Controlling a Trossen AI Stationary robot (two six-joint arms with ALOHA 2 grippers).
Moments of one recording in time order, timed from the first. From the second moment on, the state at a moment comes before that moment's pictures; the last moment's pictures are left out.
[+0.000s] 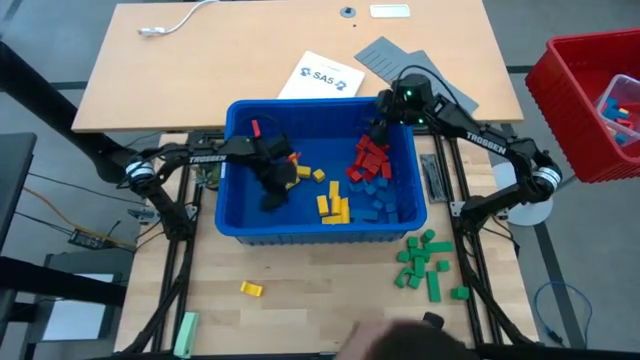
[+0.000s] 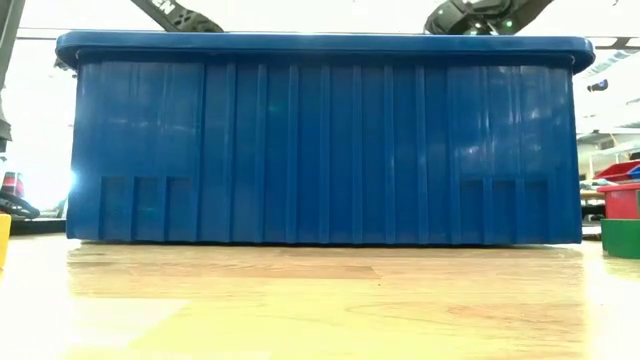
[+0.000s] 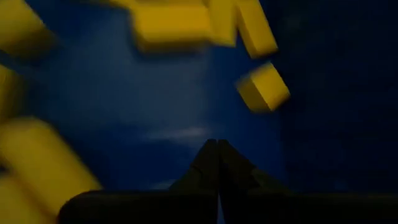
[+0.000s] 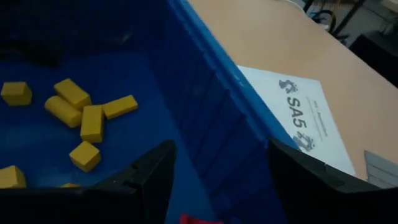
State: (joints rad) left arm 0.48 1.64 1.10 -0.70 0.54 0.39; right arm -0.76 1.37 1.15 -0.27 -0.17 -0.37
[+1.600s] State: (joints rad) left arm 0.38 2.02 1.23 0.16 0.66 0.05; right arm -0.58 1.36 1.15 -0.24 -0.18 -0.15
